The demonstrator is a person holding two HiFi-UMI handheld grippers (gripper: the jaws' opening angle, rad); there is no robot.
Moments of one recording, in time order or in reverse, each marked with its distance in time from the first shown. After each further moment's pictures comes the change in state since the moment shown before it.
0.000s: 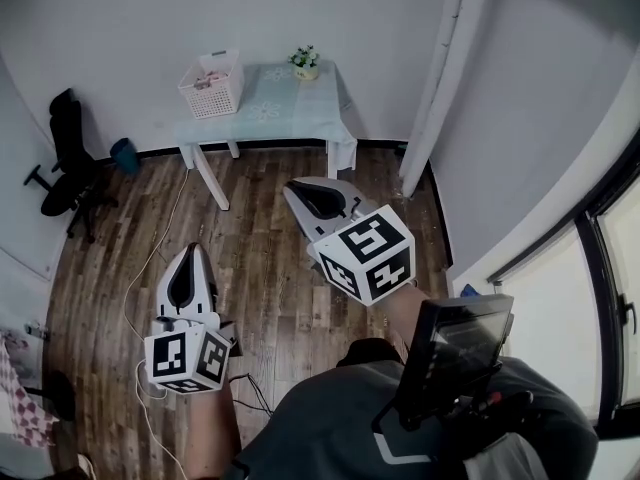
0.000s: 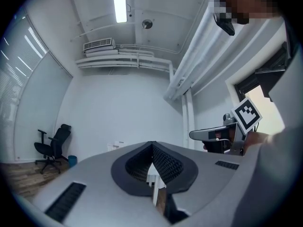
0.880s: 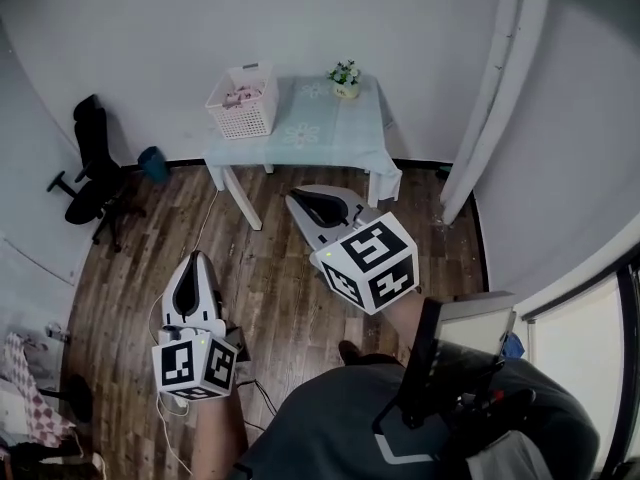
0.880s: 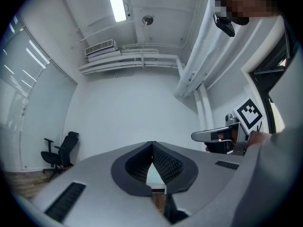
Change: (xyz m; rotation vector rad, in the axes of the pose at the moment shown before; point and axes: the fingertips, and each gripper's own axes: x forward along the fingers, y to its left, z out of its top) left arm 0.131 0.082 0.010 0.049 -0.024 0.120; right arm 0.152 -0.070 0.013 0.031 -0.035 0.102
